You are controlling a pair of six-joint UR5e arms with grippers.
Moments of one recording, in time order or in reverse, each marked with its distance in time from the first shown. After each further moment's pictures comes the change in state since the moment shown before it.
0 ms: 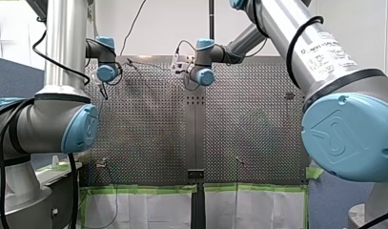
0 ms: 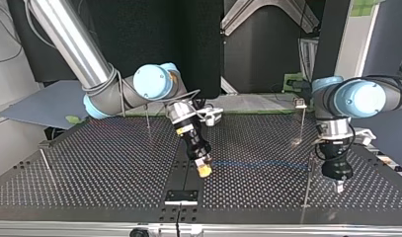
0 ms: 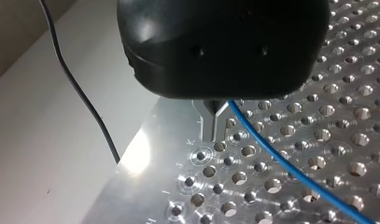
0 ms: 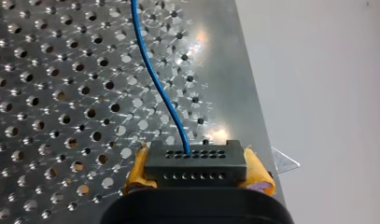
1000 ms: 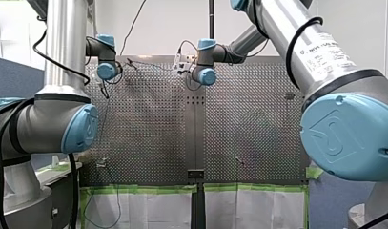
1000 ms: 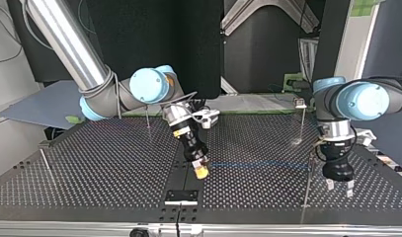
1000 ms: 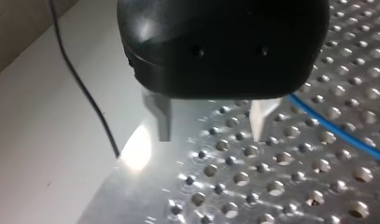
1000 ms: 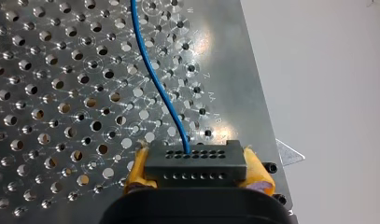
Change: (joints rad) left arm -0.003 0.009 0.021 -0.052 -0.012 -0.024; right arm -0.016 0.003 -0.009 0.020 -0.016 0.008
